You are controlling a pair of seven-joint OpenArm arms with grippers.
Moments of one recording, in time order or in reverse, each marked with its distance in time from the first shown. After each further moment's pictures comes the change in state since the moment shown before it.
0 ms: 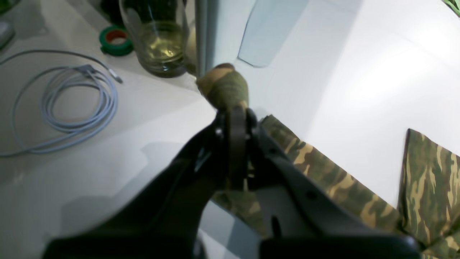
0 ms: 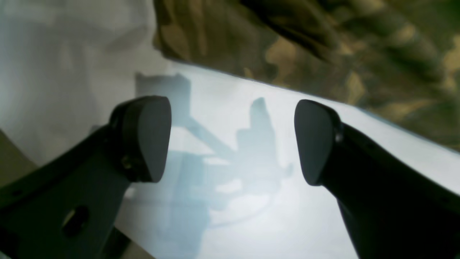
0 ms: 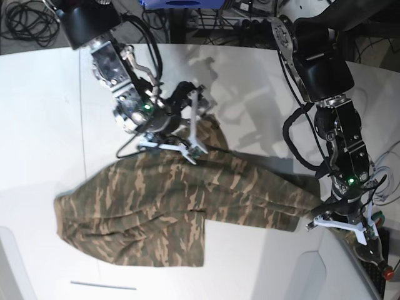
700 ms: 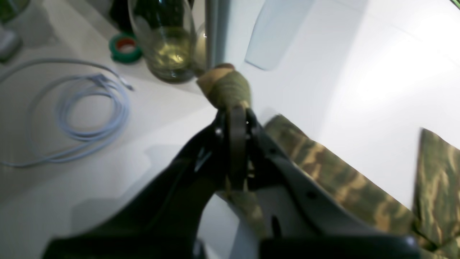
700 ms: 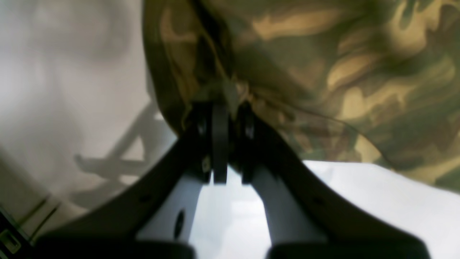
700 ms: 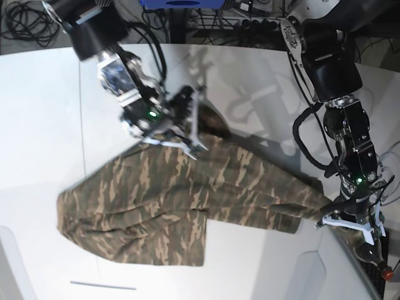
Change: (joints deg) left arm 0.2 -3.3 0.1 -0.3 -0.2 -0.2 0.2; right arm 0.7 1.3 -0.1 -2.3 0.5 0.2 -4.5
